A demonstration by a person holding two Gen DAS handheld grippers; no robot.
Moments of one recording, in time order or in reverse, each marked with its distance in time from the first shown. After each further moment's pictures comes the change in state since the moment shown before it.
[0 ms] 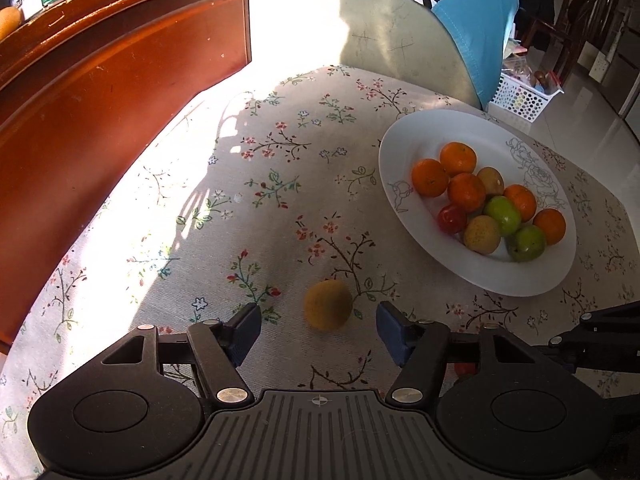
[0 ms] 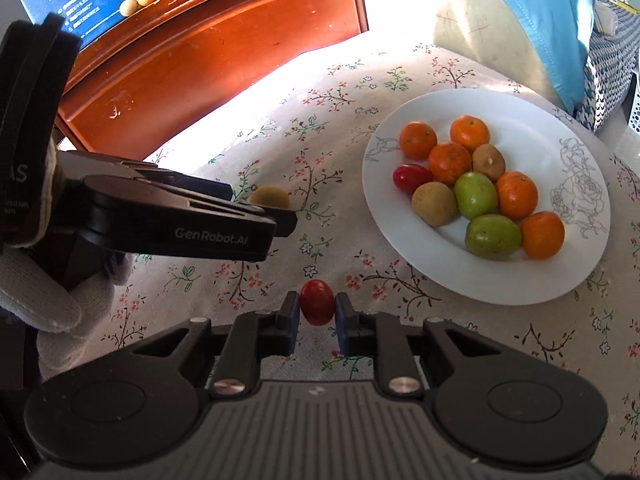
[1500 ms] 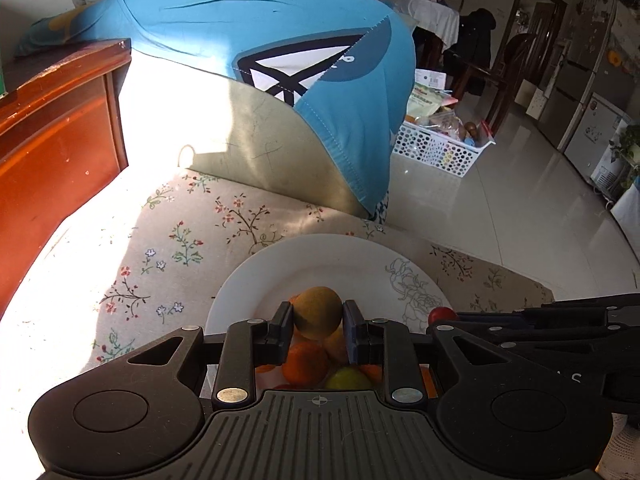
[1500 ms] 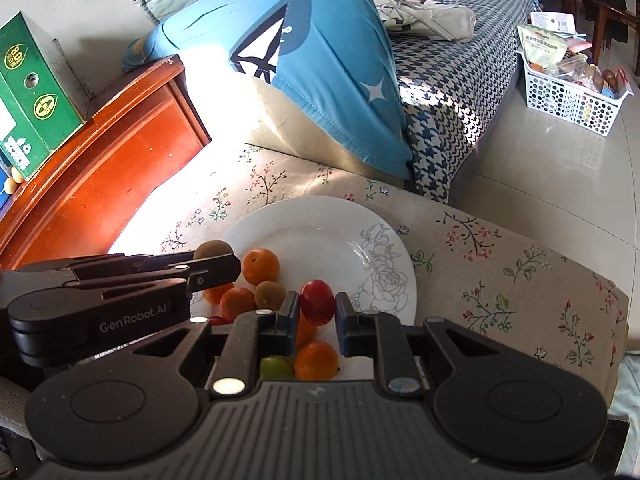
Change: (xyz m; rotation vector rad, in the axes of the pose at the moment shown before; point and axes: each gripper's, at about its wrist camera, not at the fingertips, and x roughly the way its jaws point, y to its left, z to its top) left arm 0.014 -0.090 0.088 0.048 -0.171 -0.192; right arm -0.049 -0.128 0.052 0.293 -0.179 -0.151
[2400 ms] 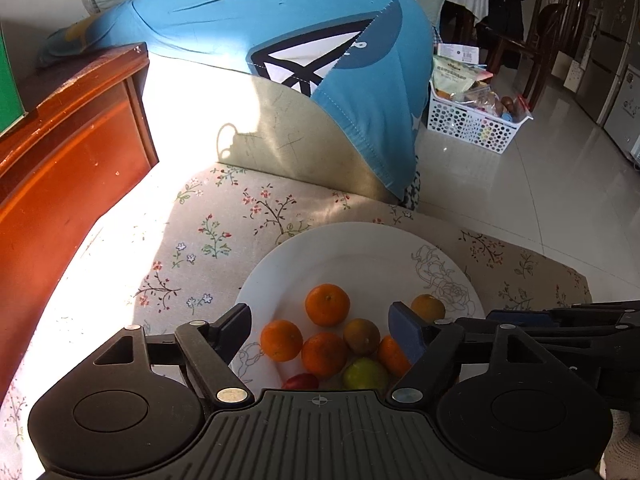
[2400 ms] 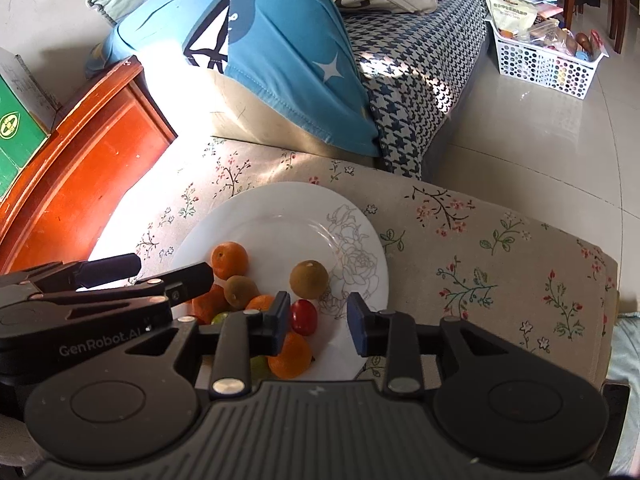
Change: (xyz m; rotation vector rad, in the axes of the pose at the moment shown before) left arm -0.007 -0.016 0.009 0.026 0.074 0.171; right arm 0.002 -0.013 0.000 0.087 0.054 -0.047
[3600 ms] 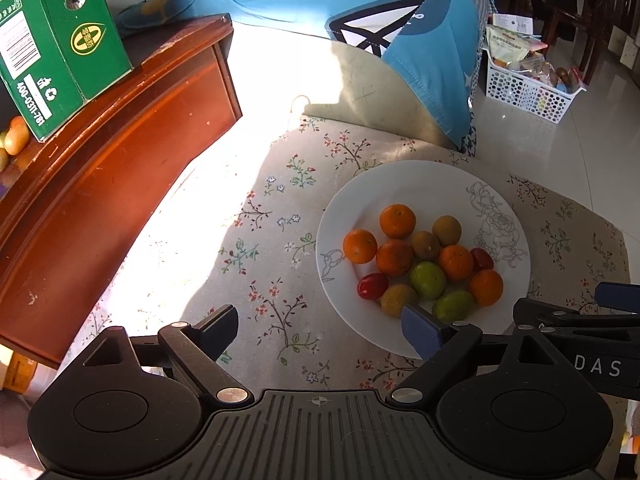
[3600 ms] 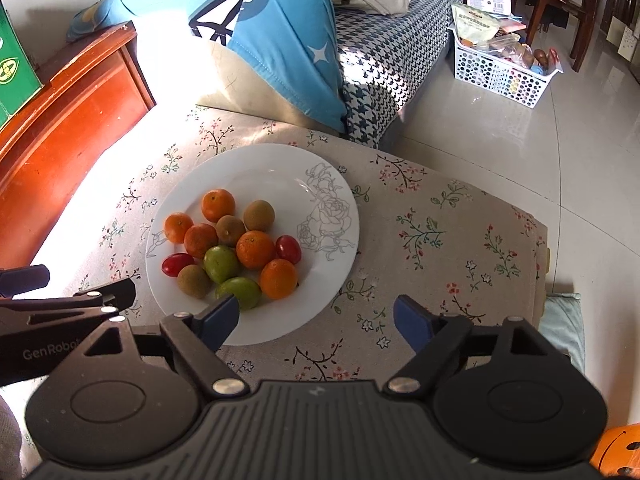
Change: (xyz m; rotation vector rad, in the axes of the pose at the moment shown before) left arm -0.050 0.011 -0.036 -0.032 0.110 0.191; right arm -0.037 0.037 -0.036 -0.056 0.025 -0.208
